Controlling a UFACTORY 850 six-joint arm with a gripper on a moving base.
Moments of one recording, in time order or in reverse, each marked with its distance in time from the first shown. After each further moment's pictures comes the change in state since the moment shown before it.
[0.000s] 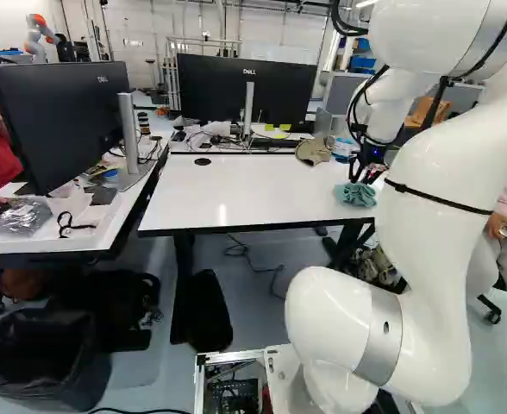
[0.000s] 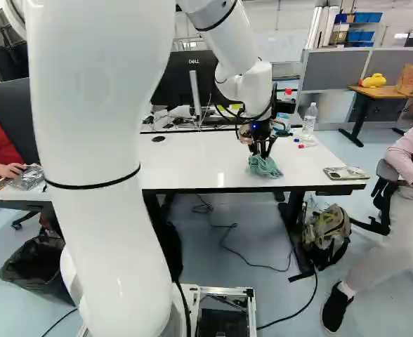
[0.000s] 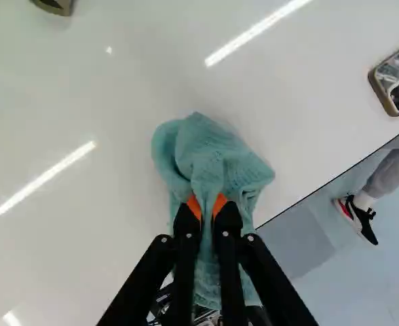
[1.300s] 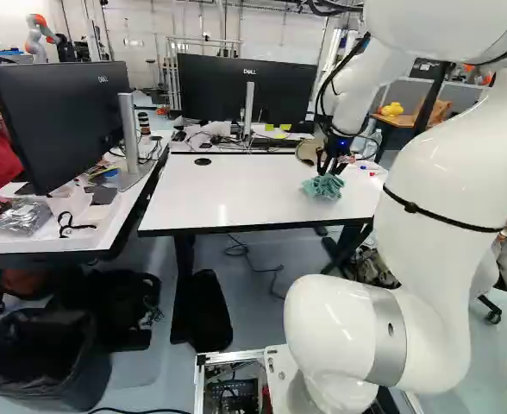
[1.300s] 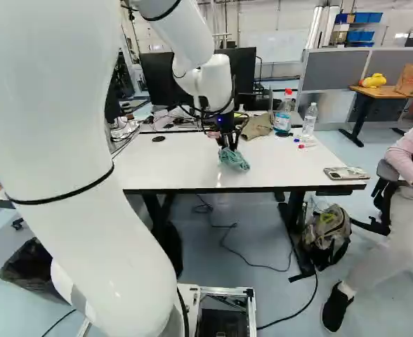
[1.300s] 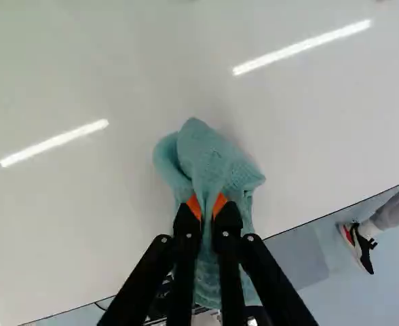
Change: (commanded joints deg) arm 12.6 8.3 7.3 0.0 0.0 0.0
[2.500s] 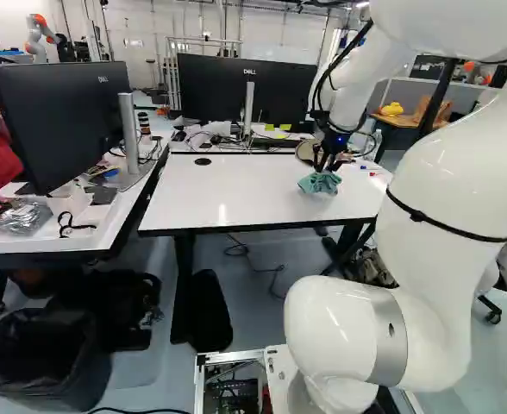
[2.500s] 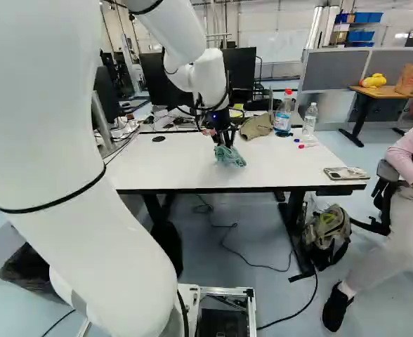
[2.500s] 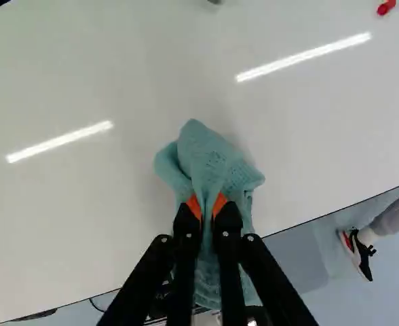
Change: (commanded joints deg) arm 1.0 2.7 0.1 0.0 0.0 0.0
